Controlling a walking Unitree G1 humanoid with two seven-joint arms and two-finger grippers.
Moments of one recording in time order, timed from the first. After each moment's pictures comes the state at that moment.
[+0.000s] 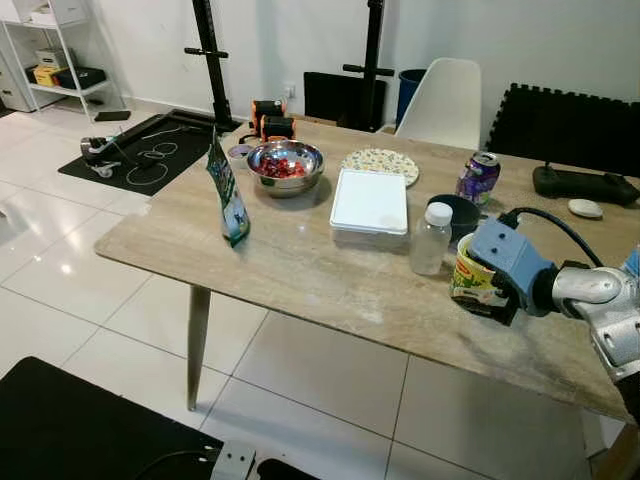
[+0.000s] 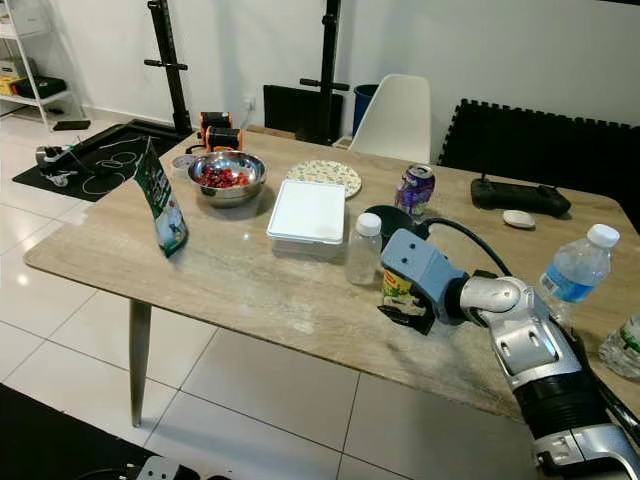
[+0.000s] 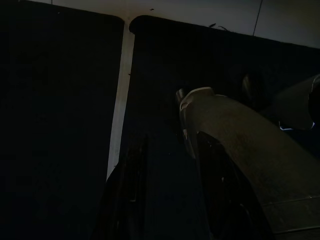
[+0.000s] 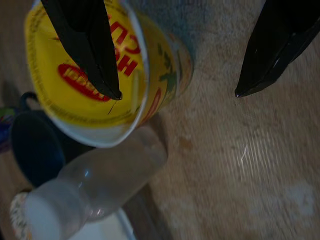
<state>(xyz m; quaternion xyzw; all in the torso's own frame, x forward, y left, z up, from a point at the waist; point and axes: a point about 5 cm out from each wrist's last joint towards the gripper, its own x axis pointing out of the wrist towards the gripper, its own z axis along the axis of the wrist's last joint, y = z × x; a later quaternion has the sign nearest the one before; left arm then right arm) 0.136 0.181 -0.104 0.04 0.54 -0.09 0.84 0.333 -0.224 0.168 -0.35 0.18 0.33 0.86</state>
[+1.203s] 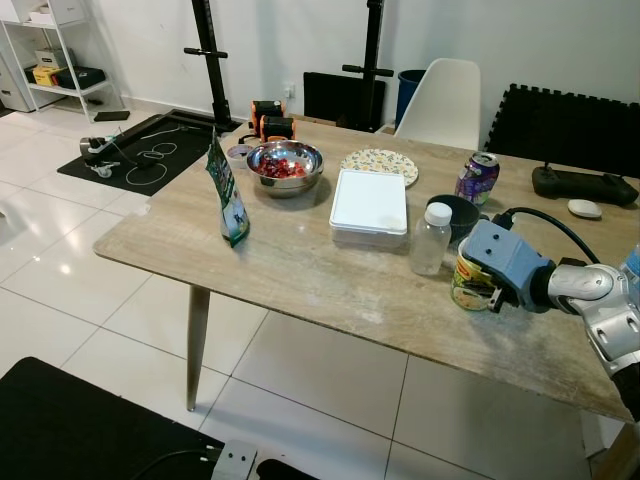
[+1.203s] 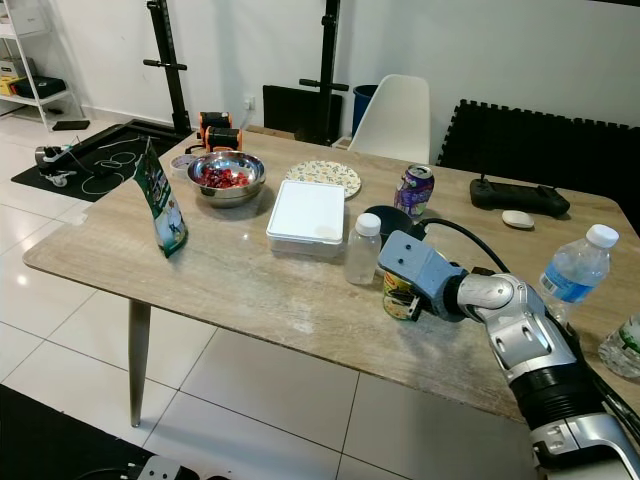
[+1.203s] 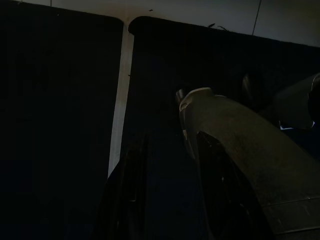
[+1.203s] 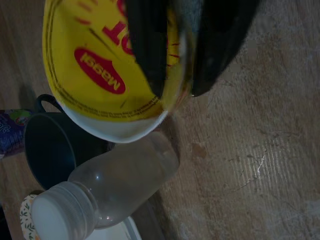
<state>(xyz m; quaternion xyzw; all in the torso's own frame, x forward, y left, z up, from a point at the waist) 0.136 0.181 -0.104 0.05 0.54 -0.09 0.84 0.339 -0.225 0.172 -0.38 0.17 0.32 0.85</state>
